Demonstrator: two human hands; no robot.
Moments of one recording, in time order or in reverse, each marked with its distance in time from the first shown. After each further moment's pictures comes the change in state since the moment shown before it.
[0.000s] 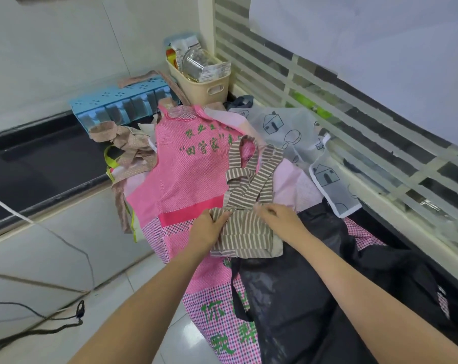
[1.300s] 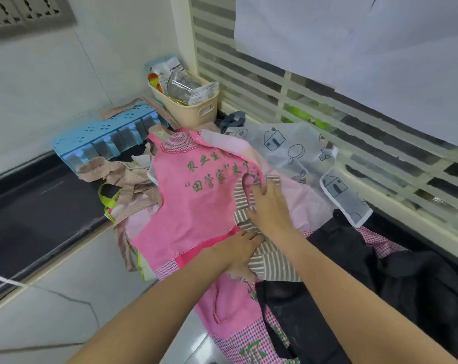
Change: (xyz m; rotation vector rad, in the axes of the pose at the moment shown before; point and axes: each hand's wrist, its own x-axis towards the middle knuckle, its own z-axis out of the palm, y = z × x) left_hand 0.042 0.019 -0.025 0.942 -0.681 0.899; right_hand 0.063 -0.071 0.035 -0.524 0.389 -0.067
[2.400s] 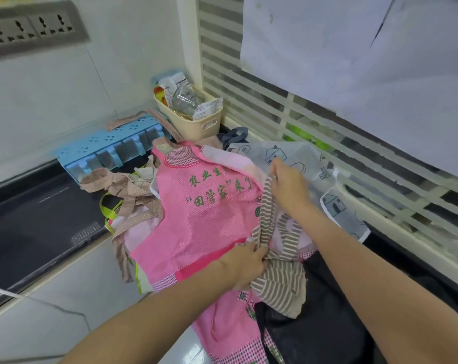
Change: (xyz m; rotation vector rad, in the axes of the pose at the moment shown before) left_hand 0.004 0.010 -0.019 0.421 -0.031 0.107; right_hand 0.052 0.008 -0.079 0.103 0.211 -0.044
